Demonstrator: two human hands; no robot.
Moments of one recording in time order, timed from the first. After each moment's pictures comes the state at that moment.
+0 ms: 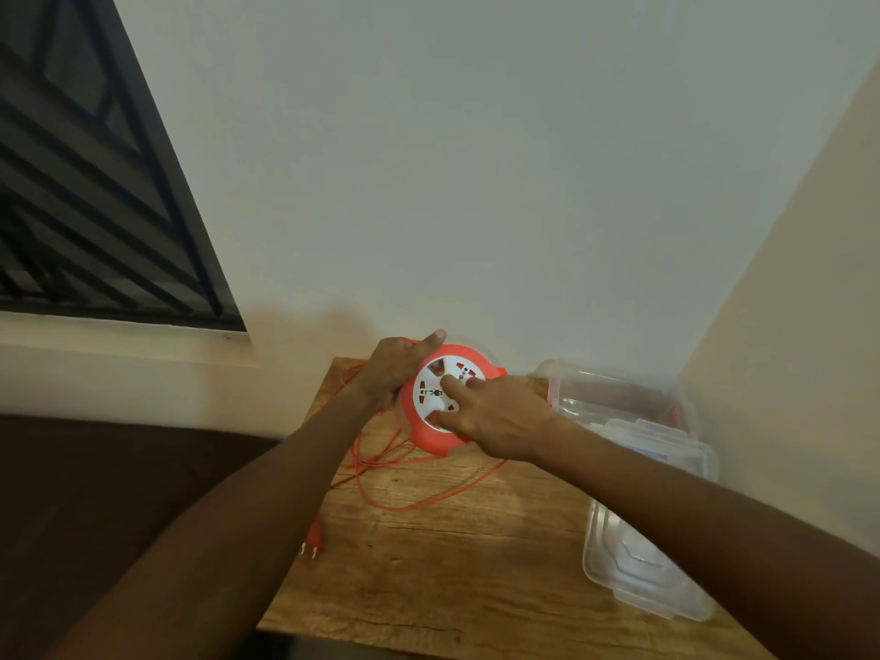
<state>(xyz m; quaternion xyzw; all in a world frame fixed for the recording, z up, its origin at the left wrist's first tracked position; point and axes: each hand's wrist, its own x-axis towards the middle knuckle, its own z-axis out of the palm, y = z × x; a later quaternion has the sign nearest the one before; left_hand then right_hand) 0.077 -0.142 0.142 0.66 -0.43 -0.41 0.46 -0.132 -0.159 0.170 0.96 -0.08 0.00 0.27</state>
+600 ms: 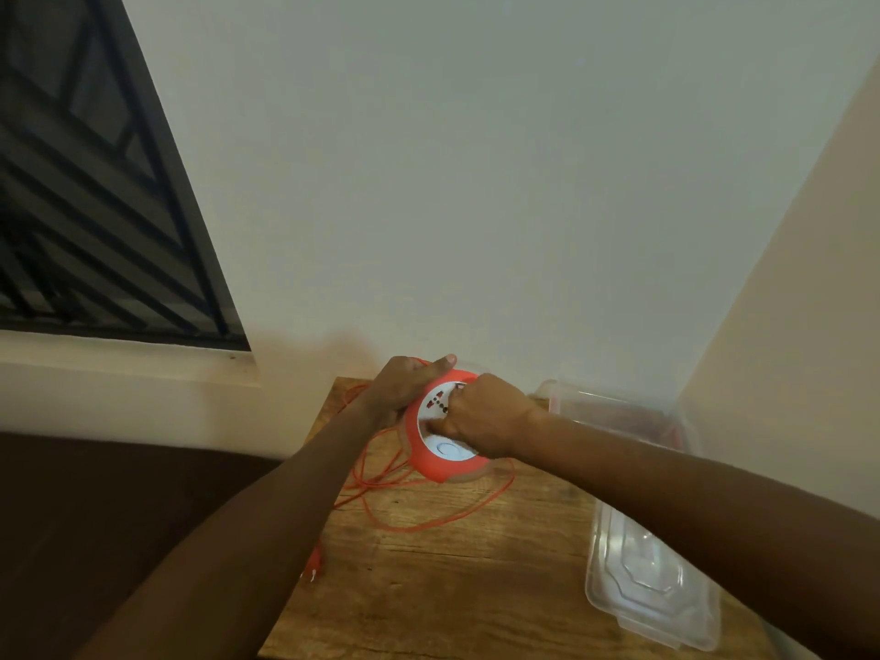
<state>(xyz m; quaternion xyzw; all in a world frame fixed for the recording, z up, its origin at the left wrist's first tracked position) 0.070 -0.142 0.152 0.65 -0.44 -0.44 0.44 -0.108 -0.162 0.198 0.94 -0.03 -0.10 0.32</state>
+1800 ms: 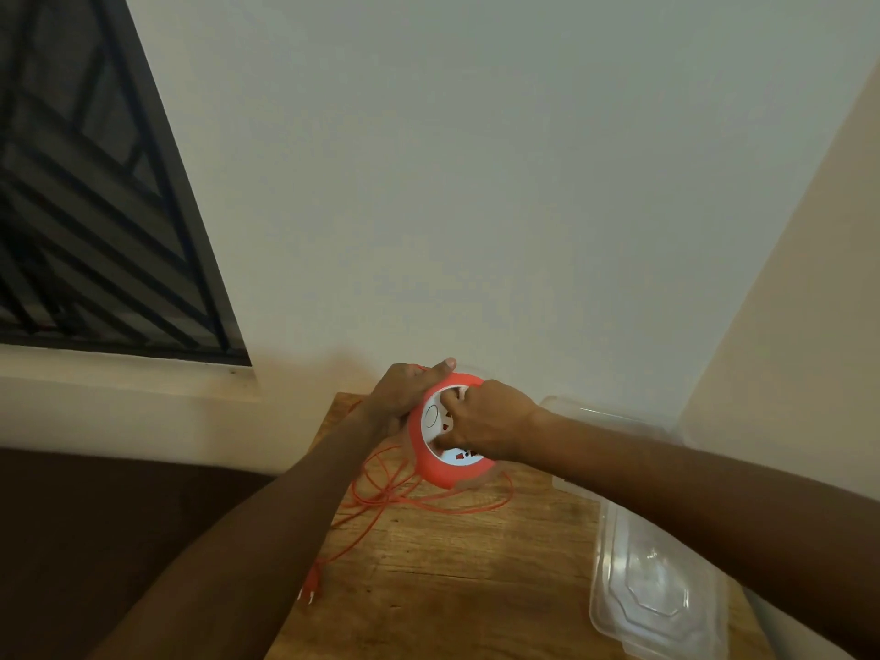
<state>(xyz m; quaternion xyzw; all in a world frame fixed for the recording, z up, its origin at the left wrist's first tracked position) 0.070 -0.149 0.160 0.64 -0.42 -0.43 0.47 -0.109 -0.166 0.222 0.92 -0.01 -0.15 0.36</state>
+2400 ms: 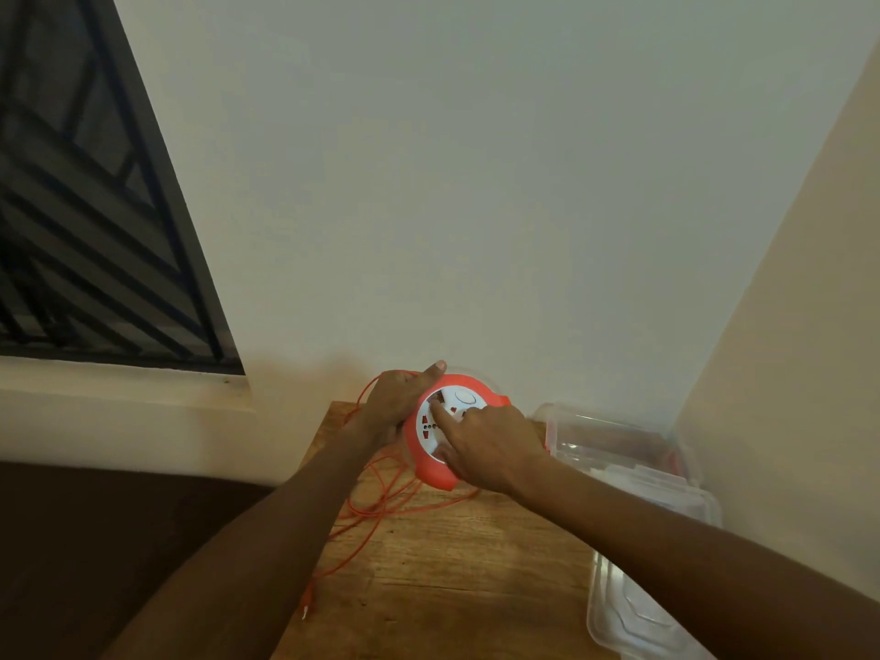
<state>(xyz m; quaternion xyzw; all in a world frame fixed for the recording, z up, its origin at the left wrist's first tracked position) 0.070 -0.153 0.160 0.68 -0.42 -0.38 0.47 -0.112 -0.163 0.175 0.94 -0.26 0.04 0.20</state>
